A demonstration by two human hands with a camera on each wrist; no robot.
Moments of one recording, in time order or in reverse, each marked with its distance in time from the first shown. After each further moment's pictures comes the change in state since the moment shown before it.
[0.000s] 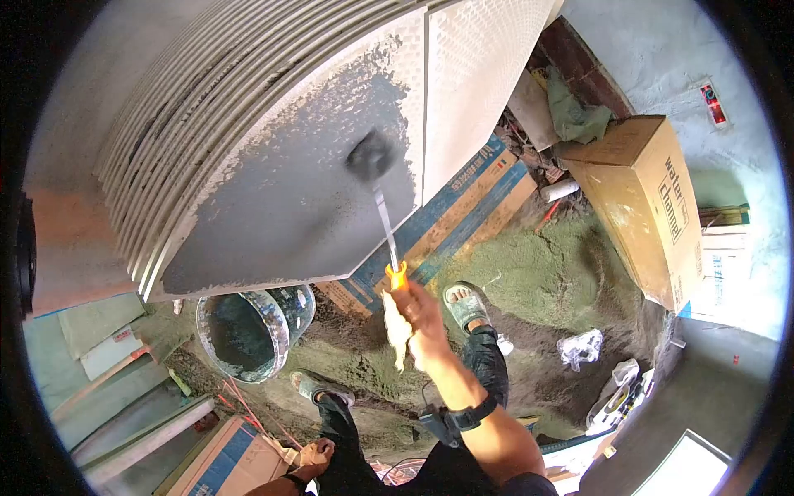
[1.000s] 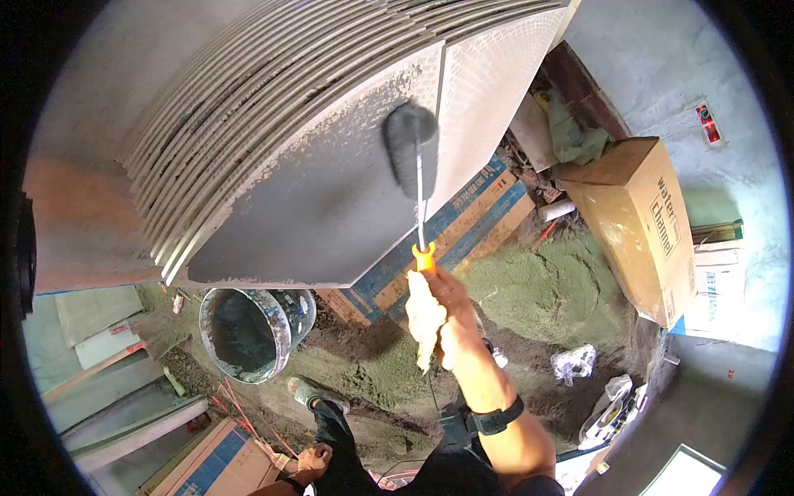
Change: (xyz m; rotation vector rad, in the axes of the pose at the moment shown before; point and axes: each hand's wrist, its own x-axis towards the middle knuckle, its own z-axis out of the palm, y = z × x) left_hand -0.006 -0.004 0.009 0.059 -0.046 0.038; right_hand -0.021 -0.082 0.027 0.061 -0.093 0.020
